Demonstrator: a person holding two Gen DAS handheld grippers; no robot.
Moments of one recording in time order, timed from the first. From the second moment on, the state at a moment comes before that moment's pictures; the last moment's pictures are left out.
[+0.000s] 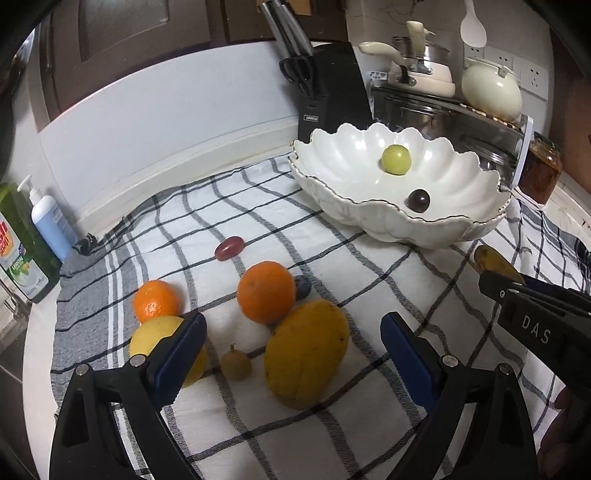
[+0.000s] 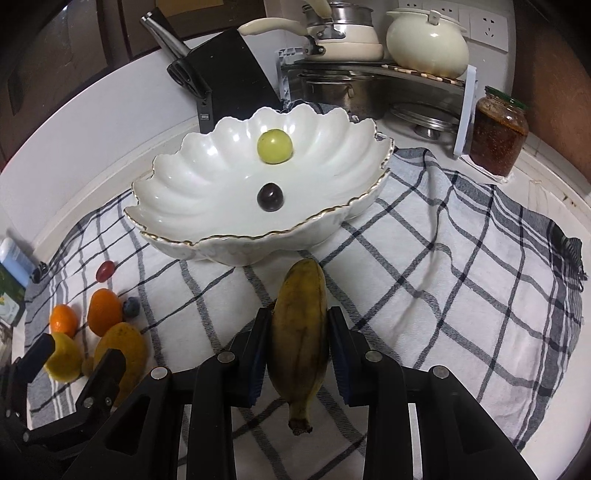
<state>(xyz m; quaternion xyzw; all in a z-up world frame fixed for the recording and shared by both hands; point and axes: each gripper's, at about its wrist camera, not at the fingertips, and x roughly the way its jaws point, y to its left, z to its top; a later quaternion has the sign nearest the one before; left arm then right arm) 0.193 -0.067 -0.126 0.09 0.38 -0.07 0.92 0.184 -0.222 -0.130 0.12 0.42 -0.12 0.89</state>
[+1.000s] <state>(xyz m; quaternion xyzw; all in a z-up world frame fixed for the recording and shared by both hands) 0.199 -0.085 -0.155 0.09 0.40 -0.10 0.91 0.183 -0.220 -0.137 0.10 0.43 -0.12 0.89</state>
